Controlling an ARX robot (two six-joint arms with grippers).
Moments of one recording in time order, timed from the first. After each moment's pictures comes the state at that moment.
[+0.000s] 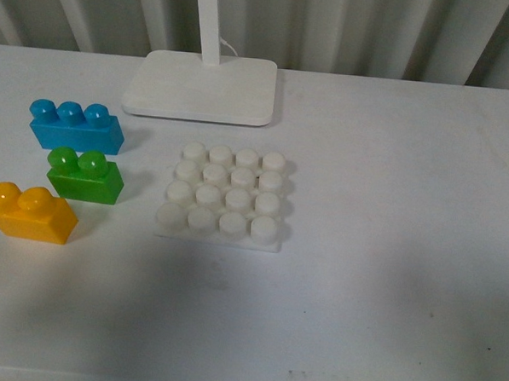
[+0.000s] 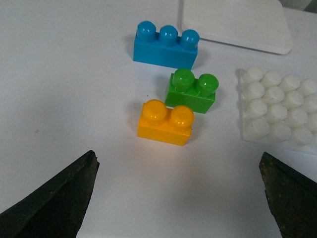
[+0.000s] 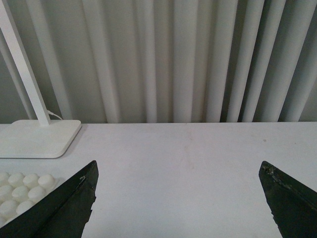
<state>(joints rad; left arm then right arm) -0.13 0.80 0.09 0.22 -0.10 -0.16 0.00 0.00 0.01 0.00 0.00 0.00</state>
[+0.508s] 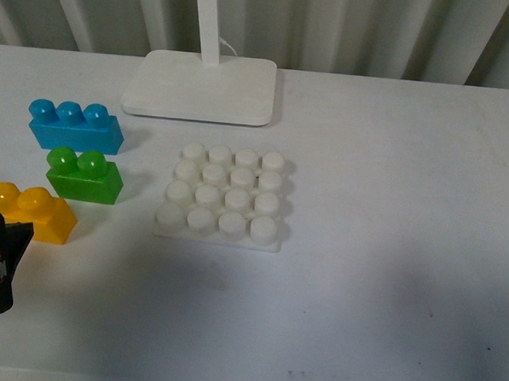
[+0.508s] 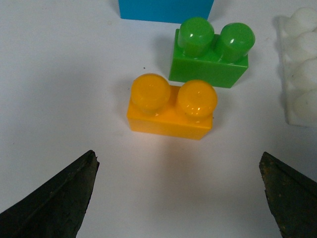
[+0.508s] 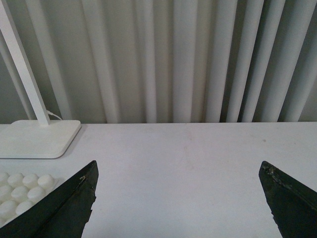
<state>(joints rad) -0.16 1.52 0.15 0.75 -0.12 -0.10 0.00 0.00 0.01 0.00 0.00 0.00</state>
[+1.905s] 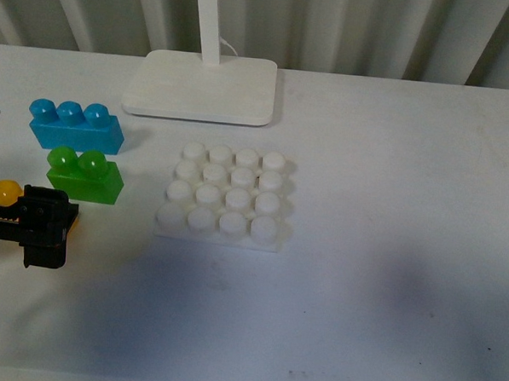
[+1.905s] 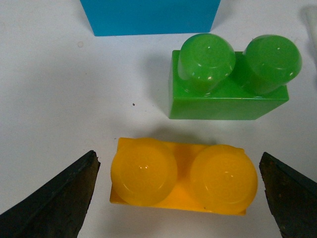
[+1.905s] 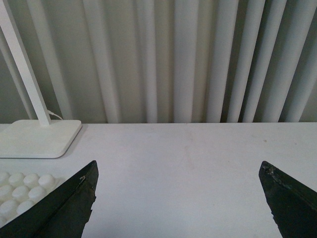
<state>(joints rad) -0.08 1.91 0.37 0.89 0.00 0.04 0.00 0.00 0.01 0.00 0.00 0.00</state>
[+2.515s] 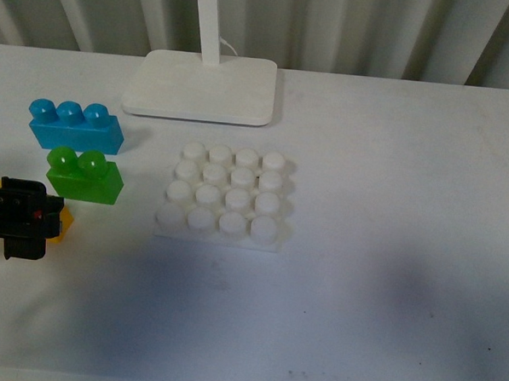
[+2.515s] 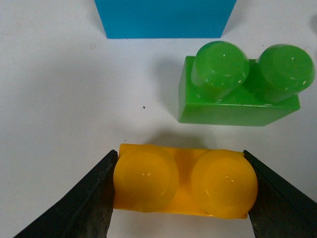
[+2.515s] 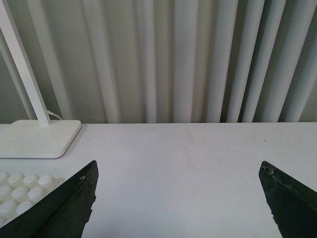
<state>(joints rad) -0.08 1.89 0.37 0.88 -0.03 0.02 0.00 0.00 0.01 0.00 0.00 0.00</state>
